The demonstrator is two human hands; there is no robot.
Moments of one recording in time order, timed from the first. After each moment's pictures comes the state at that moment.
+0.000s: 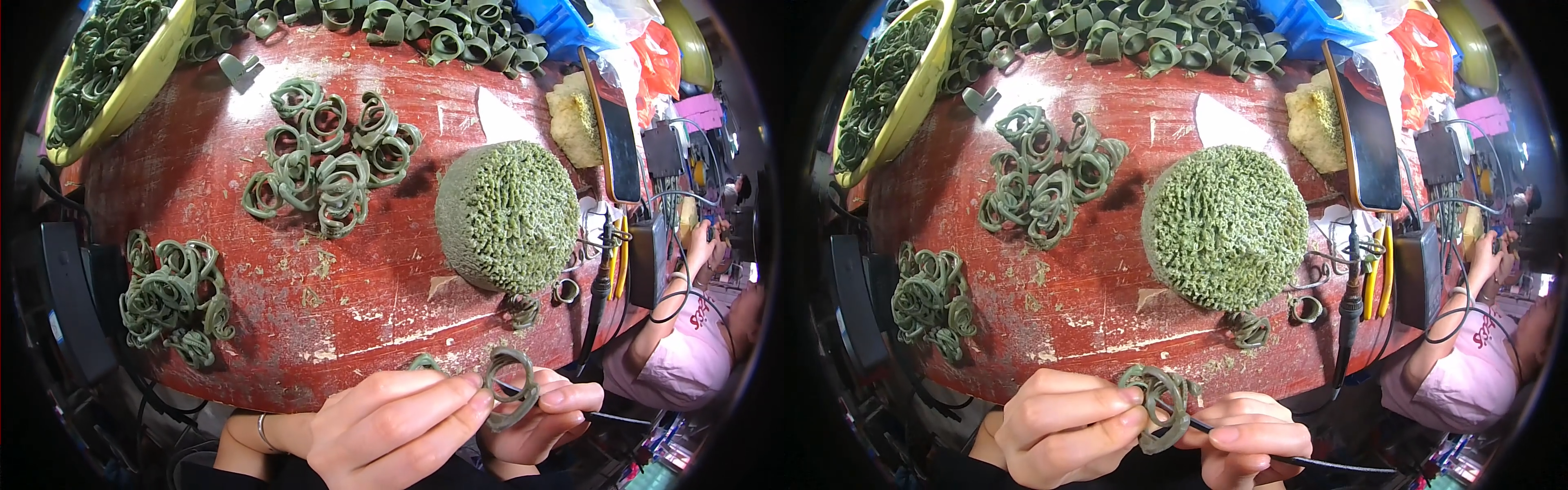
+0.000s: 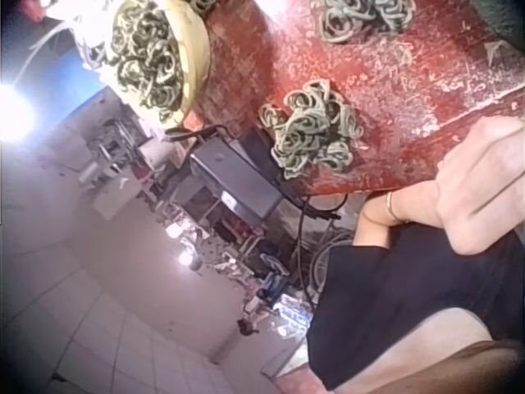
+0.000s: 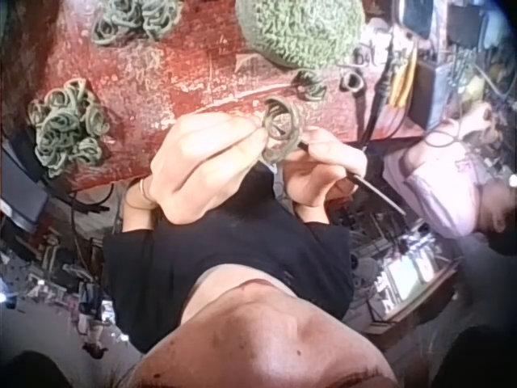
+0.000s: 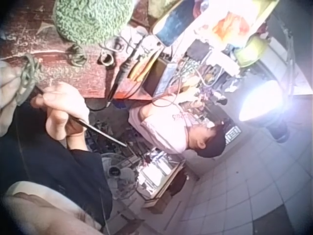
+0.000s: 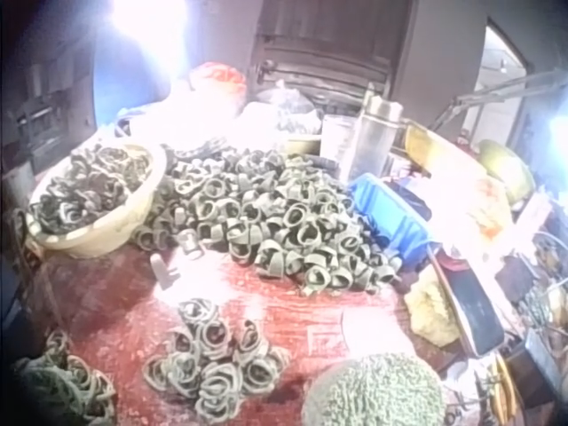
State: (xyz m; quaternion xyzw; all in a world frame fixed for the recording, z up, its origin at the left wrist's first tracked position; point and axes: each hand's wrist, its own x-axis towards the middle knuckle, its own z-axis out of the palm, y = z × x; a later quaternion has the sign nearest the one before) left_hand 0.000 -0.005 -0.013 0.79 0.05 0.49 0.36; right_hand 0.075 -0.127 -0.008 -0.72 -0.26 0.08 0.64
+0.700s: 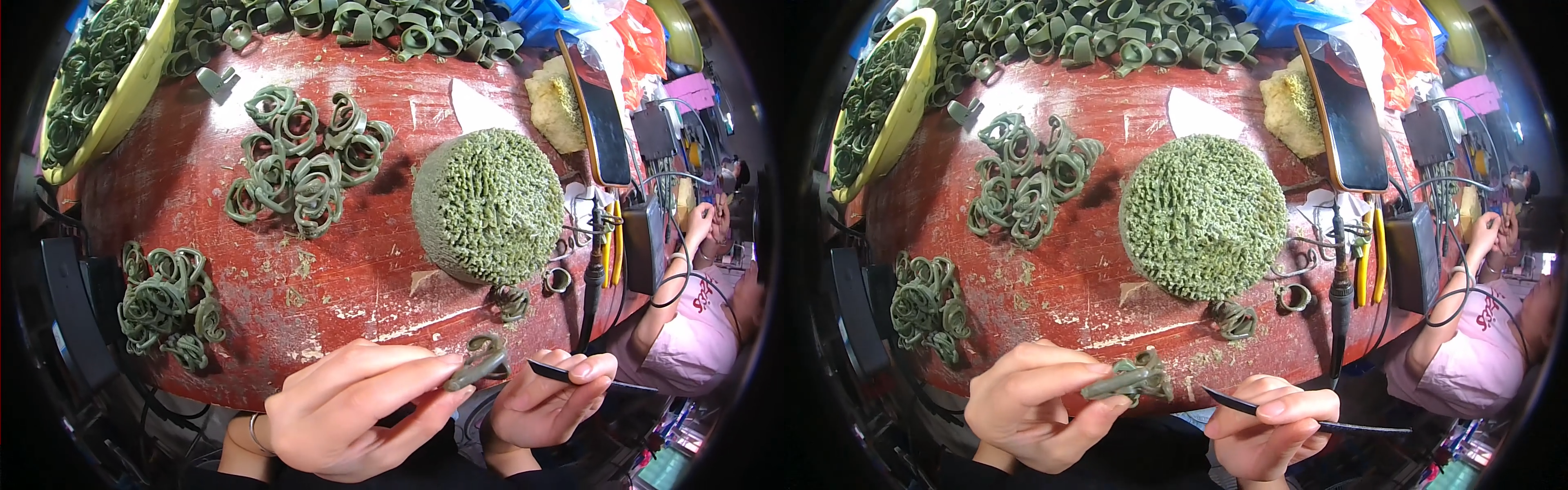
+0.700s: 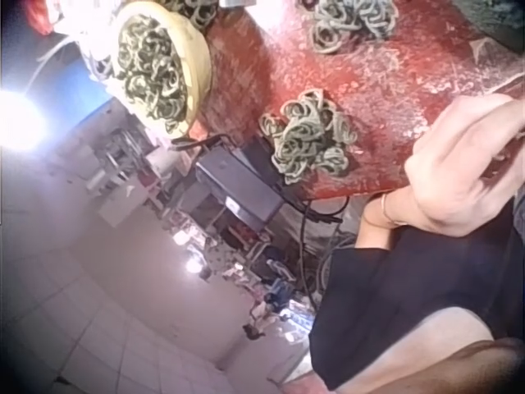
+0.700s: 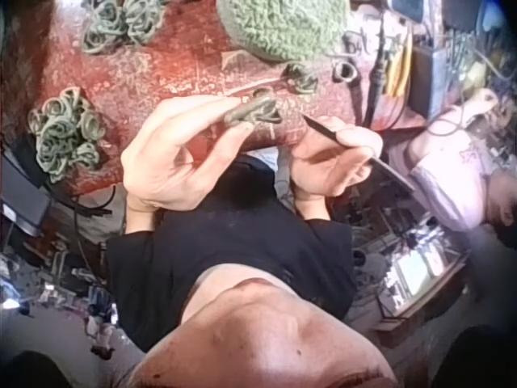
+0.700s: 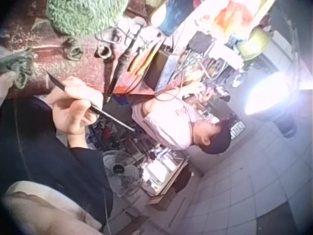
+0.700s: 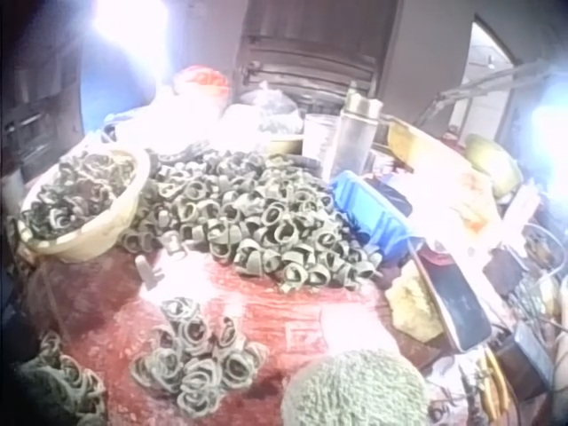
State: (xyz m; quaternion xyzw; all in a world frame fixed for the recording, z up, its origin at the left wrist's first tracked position) left_hand -0.006 -0.006 0.006 0.73 0.21 0.33 0.55; right_hand 0.095 -0.113 -0.003 -0.61 -0.25 0.06 0.75
